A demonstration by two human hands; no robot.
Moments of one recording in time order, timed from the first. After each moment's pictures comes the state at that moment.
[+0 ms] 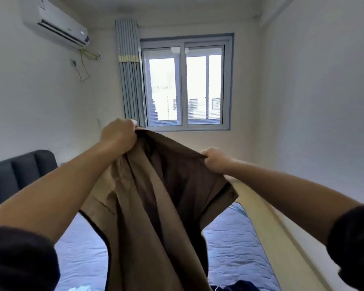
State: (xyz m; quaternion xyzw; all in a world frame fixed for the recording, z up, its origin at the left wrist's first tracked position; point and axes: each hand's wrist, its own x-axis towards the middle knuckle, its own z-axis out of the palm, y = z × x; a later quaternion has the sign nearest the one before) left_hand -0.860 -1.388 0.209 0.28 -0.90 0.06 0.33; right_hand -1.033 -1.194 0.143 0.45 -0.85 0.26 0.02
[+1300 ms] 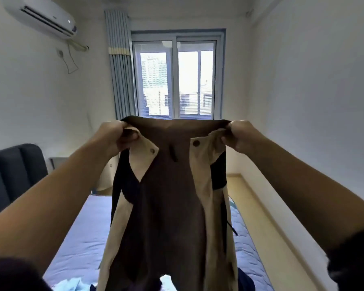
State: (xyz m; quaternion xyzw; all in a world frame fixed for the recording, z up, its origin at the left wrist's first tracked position) left_hand -0.852 -1.363 0.183 0.24 -0.61 -0.66 0.38; right_hand -1.027 -1.129 0.180 0.19 -0.63 0.74 -0.11
